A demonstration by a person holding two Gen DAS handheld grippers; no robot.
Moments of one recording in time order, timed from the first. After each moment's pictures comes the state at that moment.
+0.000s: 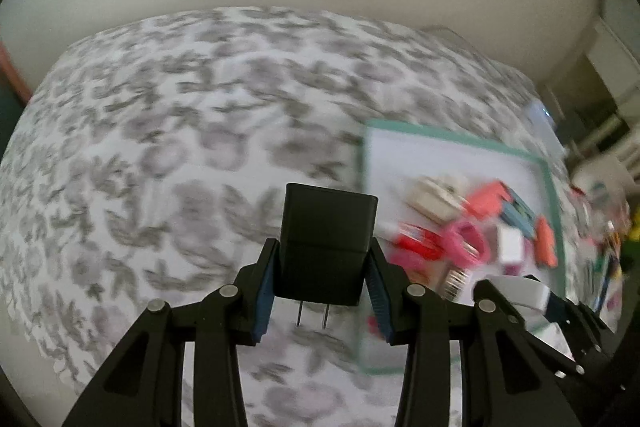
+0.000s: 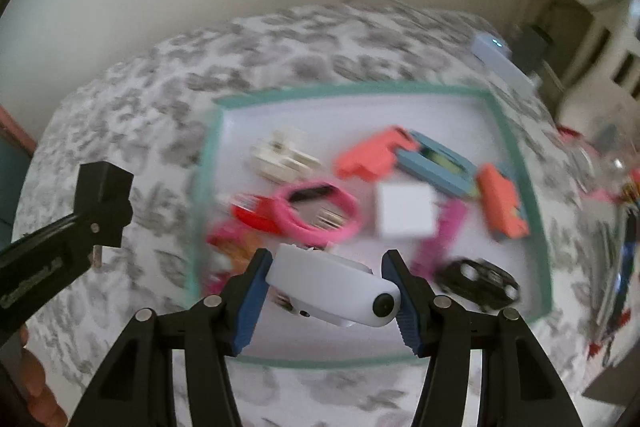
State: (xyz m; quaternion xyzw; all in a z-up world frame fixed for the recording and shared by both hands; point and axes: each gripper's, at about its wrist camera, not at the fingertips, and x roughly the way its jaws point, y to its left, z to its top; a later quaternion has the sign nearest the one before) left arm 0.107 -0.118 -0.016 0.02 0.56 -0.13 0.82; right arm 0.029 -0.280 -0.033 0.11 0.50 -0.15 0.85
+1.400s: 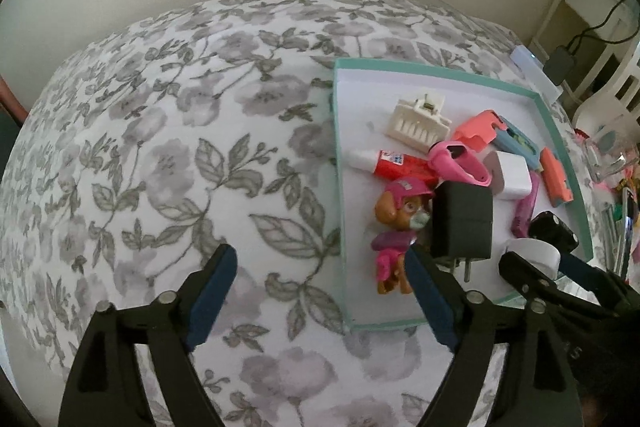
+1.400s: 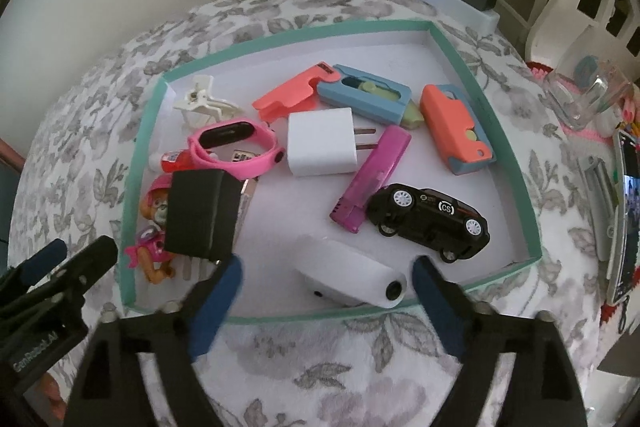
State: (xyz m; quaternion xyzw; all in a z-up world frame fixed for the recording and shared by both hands) left arm 0.053 -0.127 -0.049 0.07 0.54 -0.13 0.83; right arm -0.017 -0.311 -0.064 0.14 0.50 -0.16 0.84
